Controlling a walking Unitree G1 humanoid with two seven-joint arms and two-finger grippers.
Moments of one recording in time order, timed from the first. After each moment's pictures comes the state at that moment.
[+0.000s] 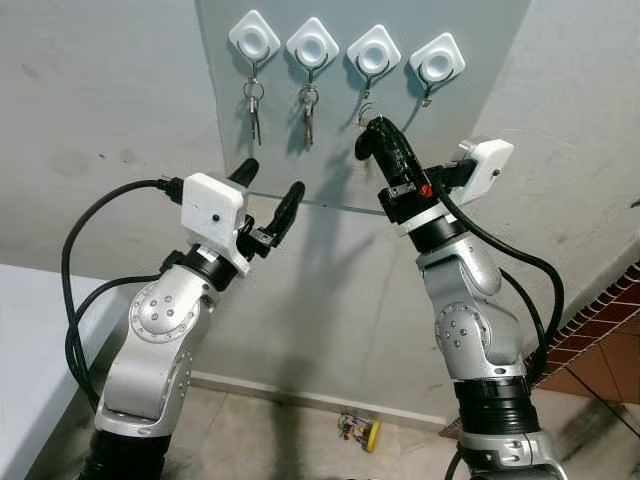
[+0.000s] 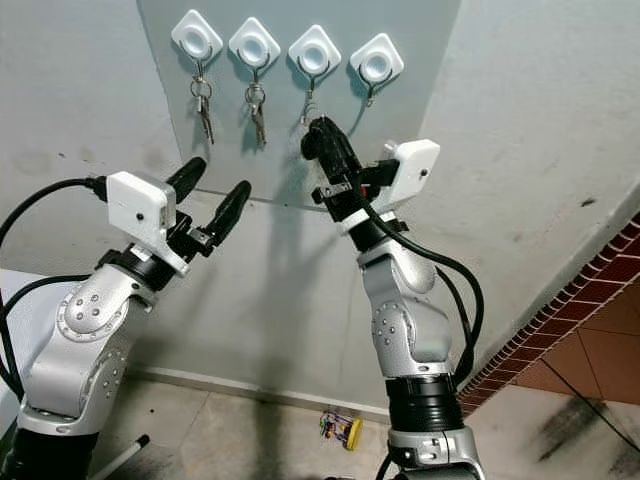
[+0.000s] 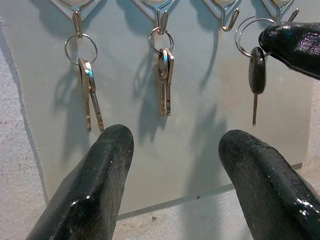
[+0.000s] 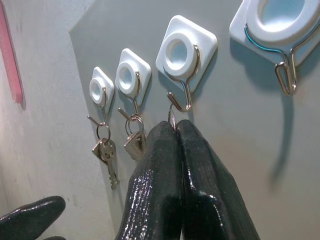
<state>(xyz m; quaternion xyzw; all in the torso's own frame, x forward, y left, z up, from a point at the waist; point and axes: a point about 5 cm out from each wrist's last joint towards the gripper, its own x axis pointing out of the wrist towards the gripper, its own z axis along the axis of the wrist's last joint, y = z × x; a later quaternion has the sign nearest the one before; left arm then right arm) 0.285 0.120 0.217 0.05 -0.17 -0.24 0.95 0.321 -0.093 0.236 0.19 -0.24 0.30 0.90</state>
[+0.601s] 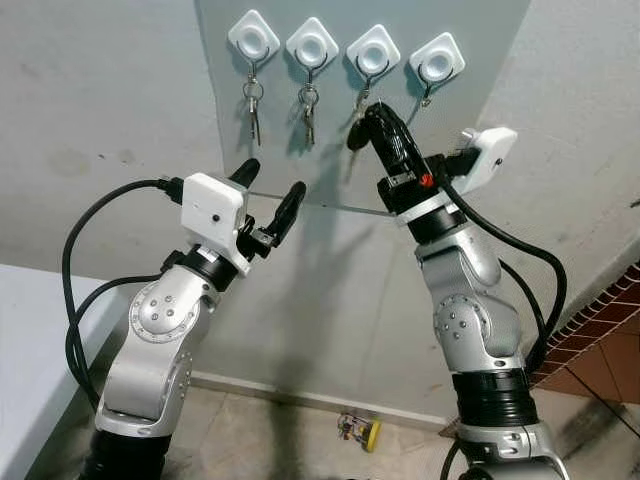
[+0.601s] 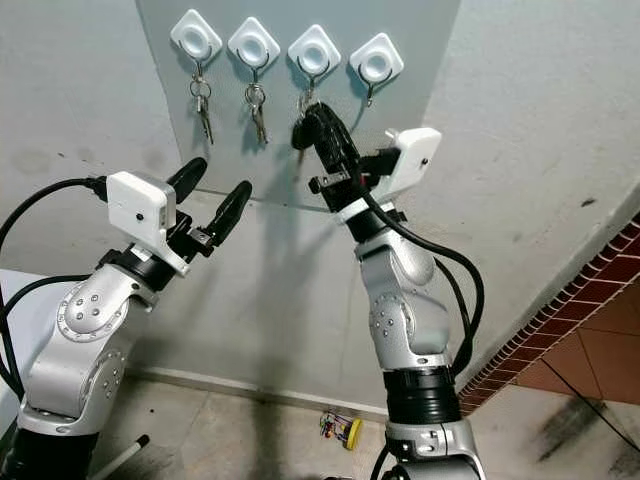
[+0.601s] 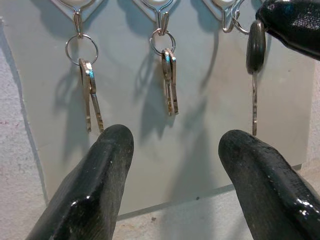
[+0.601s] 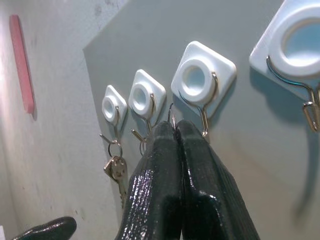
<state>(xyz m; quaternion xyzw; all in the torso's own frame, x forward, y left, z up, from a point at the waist) 0.285 0.120 0.218 0.05 -0.17 -0.24 0.95 0.322 -0.088 0.250 0.19 -0.26 0.31 0.89</state>
